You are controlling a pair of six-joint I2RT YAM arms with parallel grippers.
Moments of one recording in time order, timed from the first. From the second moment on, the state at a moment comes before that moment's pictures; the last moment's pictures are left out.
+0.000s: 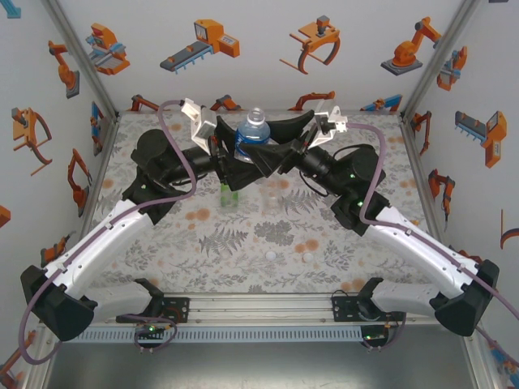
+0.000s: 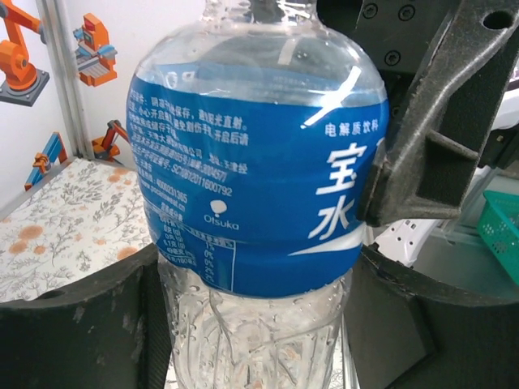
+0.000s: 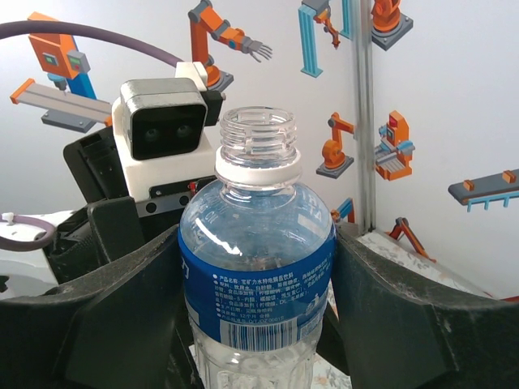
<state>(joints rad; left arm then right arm) -0.69 1.18 1.14 0.30 0.75 -0.30 0.83 1.16 1.14 0.49 -0.27 0.29</state>
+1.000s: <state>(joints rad) -0.54 1.13 1.15 0.03 0.75 -0.06 0.85 1.05 1.15 0.23 -0.10 0.25</state>
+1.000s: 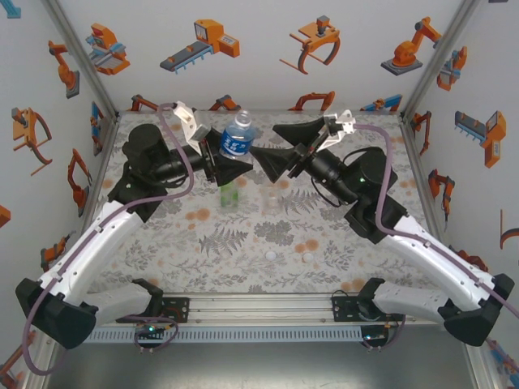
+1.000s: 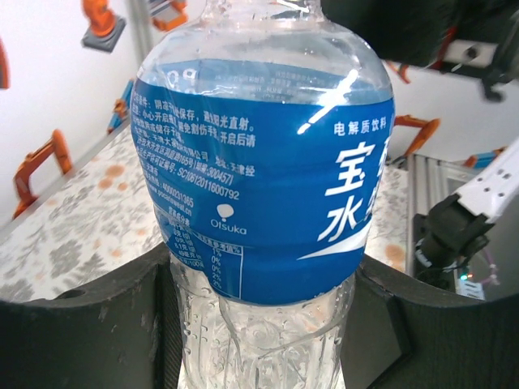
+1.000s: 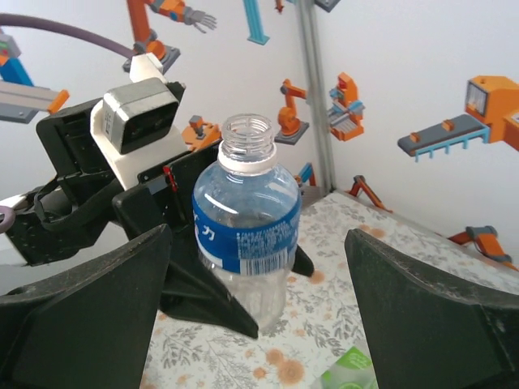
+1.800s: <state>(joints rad) -0.35 1.07 1.01 -0.07 0.84 0.09 0.81 1.18 1.10 -0.77 0.17 0.57</state>
